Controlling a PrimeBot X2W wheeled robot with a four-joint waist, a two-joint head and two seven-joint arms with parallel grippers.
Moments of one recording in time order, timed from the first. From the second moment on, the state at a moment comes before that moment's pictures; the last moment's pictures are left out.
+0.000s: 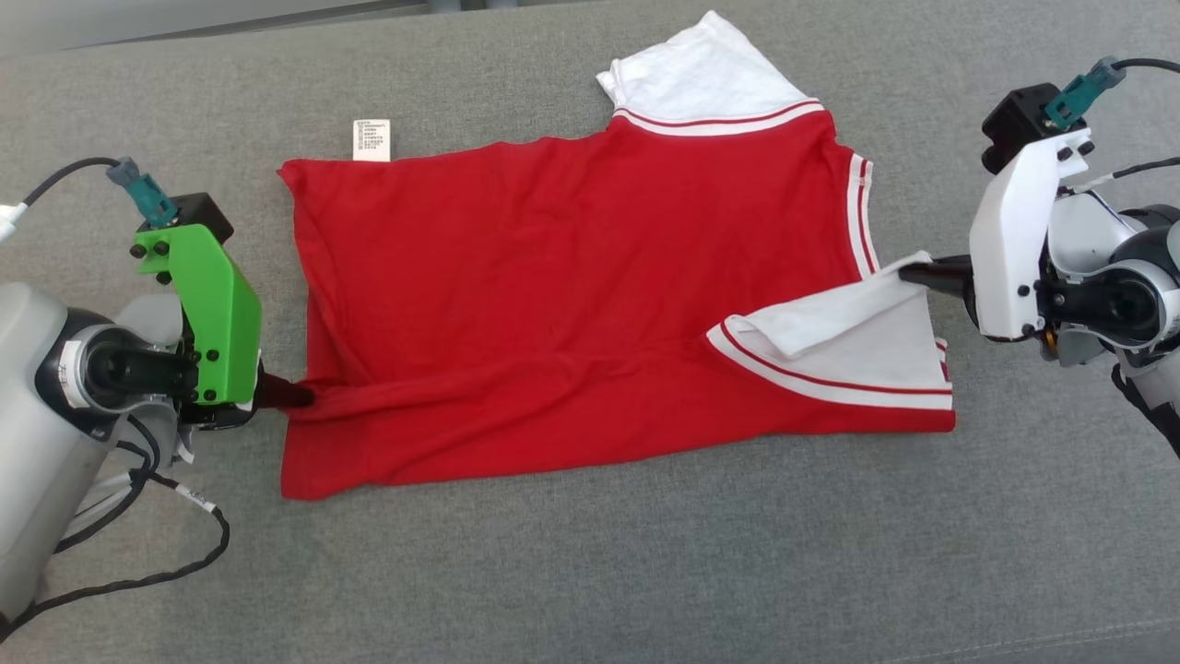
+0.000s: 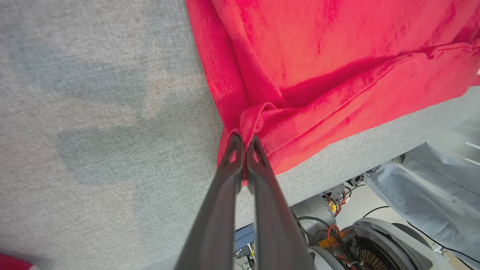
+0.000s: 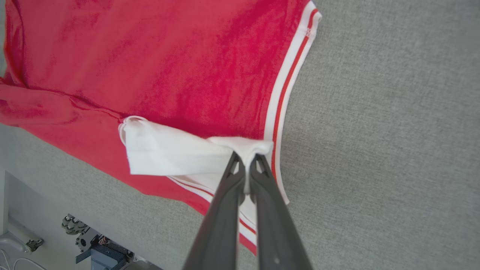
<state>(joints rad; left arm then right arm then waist) -0.90 0.66 -0.84 0.42 -1.38 0.05 1.11 -0.78 -0.58 0.48 0.29 0.94 0.13 0.98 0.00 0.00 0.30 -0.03</state>
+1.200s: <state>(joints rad) -0.13 0.53 -0.42 0.04 -0.72 0.24 -0.26 -0.11 -0.30 0.12 0.26 0.49 0.13 -0.24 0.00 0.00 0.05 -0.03</state>
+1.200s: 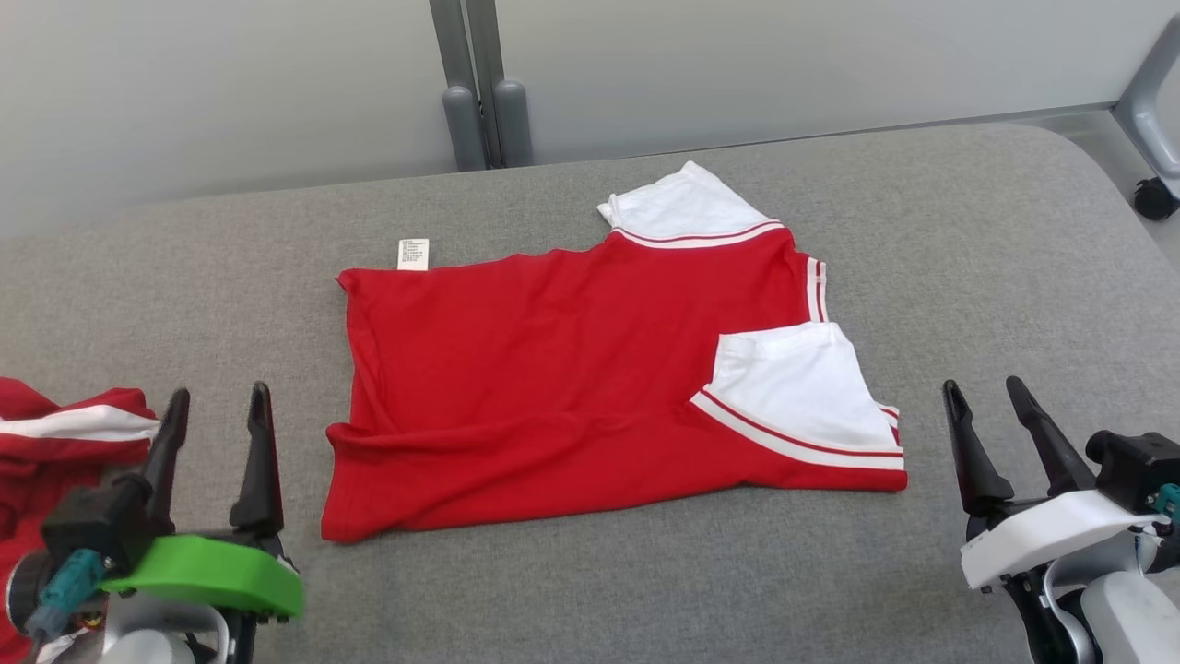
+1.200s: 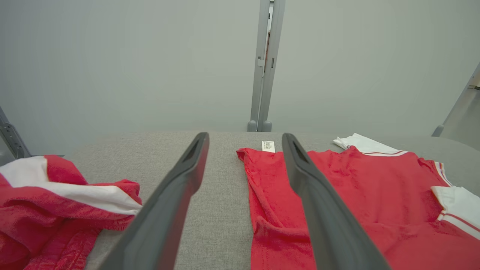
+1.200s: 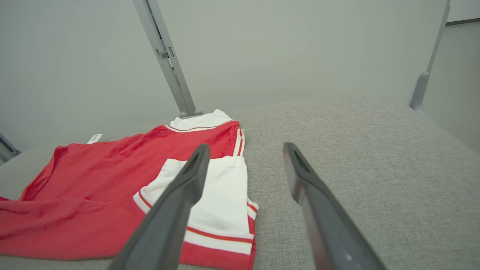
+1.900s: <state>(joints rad) -0.19 0.43 -0.49 0.38 -0.72 0.07 0.01 -0.32 -0.26 0.20 0.59 0.56 0.13 0.13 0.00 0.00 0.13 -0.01</state>
